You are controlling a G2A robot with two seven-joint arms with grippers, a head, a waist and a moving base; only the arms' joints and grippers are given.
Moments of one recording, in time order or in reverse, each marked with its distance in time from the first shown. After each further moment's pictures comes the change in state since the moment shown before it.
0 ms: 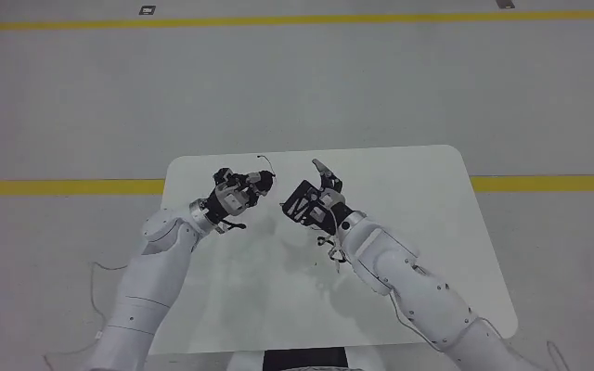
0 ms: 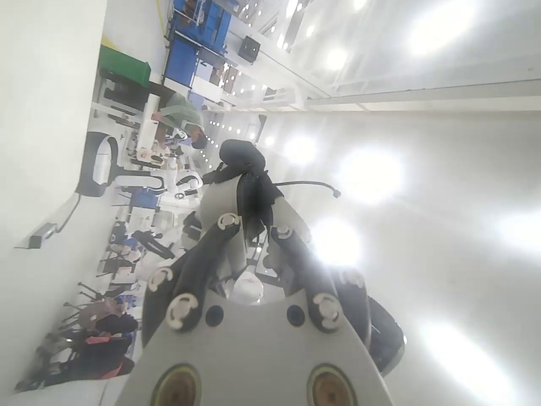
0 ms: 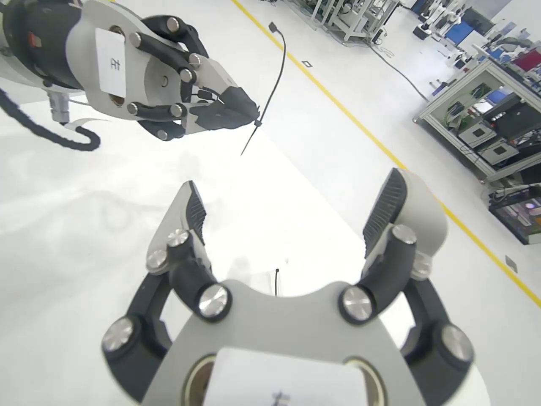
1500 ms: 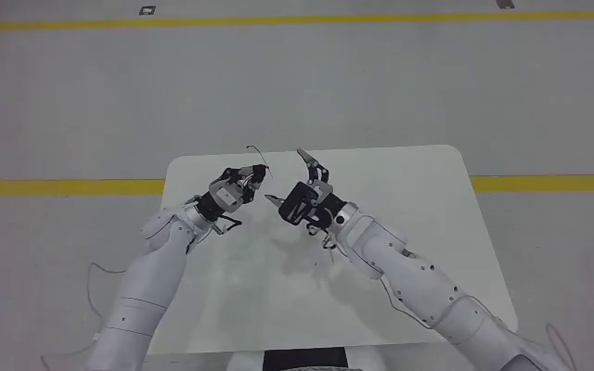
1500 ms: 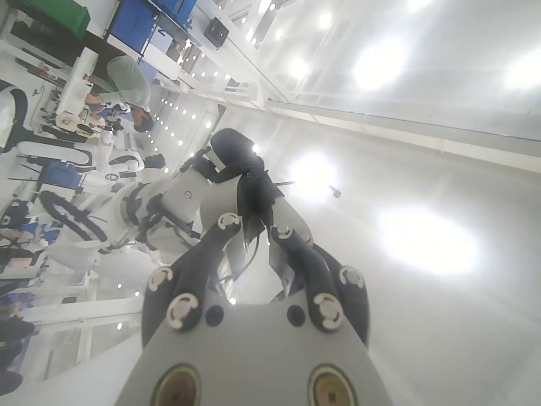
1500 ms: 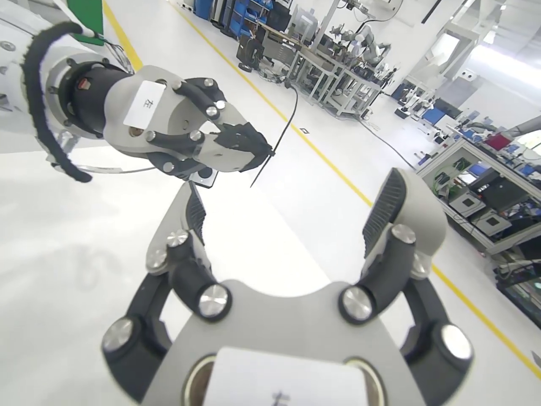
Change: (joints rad) left arm 0.011 0.010 -0.001 -0.029 -0.211 0.157 0.048; right arm 0.139 0.007 -0.115 0.198 0.000 0.032 -0.407
